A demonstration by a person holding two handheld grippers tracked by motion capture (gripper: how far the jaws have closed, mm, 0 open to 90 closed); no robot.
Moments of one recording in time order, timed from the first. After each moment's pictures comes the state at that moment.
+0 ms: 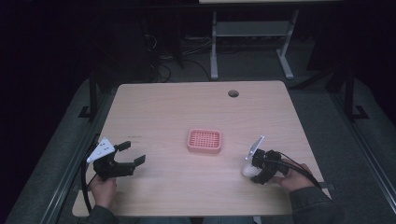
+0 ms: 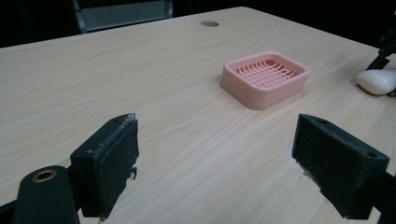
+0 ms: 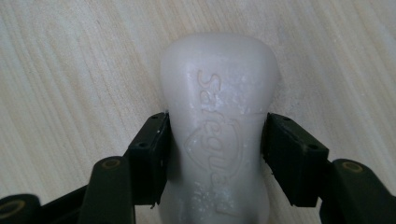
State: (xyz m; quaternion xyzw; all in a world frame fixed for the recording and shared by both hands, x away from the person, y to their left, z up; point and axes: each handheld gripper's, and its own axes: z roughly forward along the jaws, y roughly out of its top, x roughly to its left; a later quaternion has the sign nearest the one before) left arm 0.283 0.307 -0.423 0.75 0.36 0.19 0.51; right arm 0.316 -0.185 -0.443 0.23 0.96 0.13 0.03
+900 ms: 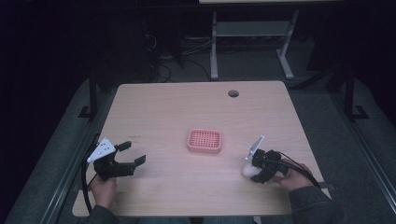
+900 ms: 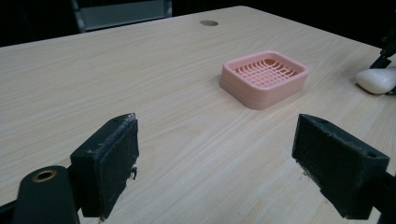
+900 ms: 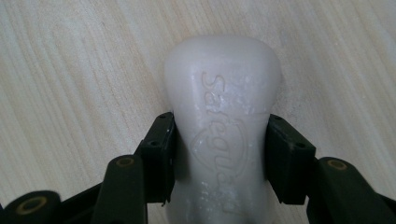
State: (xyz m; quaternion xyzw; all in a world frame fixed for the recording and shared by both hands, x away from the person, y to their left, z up) left arm 0.284 0.306 -0.423 0.76 0.36 0.19 0.51; right arm 0.315 -0.184 -0.442 0.23 0.97 0.13 0.02
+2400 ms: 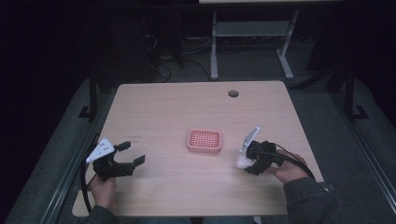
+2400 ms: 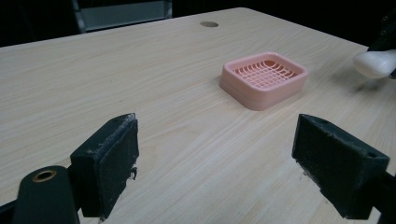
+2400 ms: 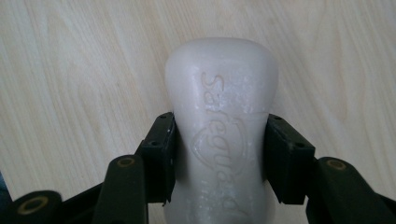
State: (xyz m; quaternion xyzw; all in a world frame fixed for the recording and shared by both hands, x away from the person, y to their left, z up) left arm 0.283 0.308 -0.422 0.75 0.36 0.19 0.52; right arm 0.326 -0.163 -0.409 0.19 0.97 0.15 0.05
